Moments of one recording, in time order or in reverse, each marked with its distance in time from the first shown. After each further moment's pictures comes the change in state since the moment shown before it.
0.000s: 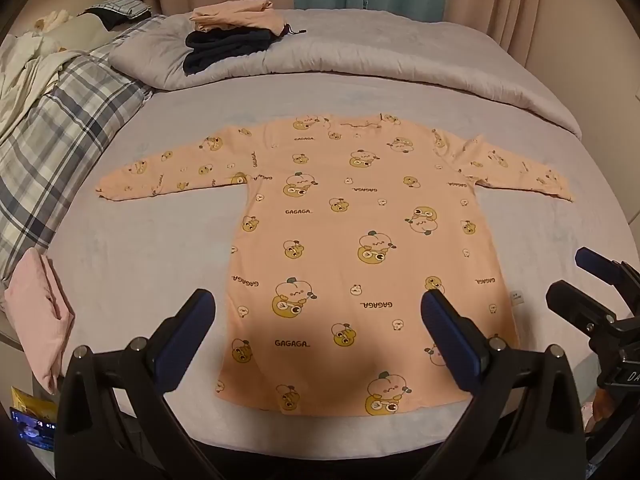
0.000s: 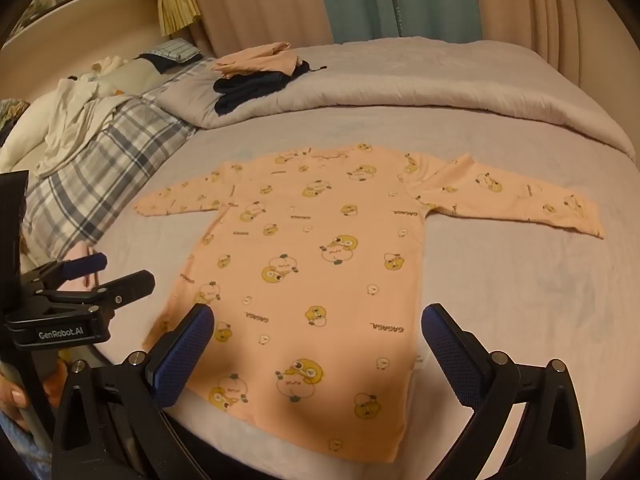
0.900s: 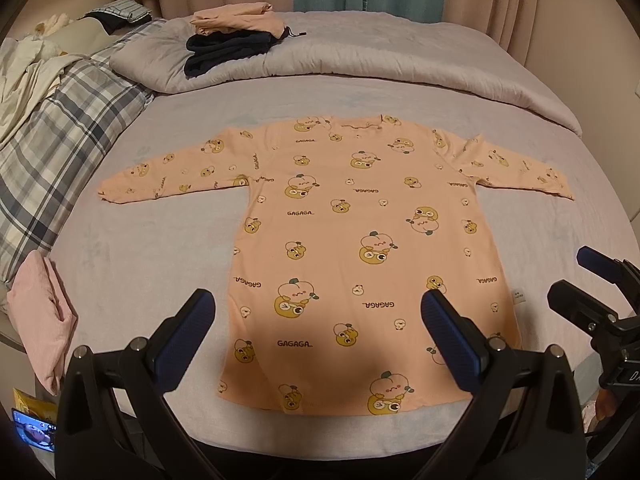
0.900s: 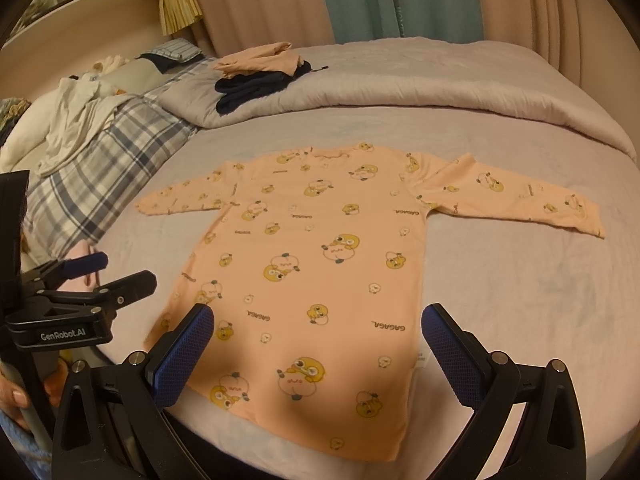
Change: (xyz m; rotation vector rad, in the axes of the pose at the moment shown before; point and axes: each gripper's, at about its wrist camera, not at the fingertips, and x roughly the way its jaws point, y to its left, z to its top) left arm -0.003 0.003 0.001 0.011 -0.008 0.007; right arm -0.001 0.006 -0.001 -0.002 -0.001 0.001
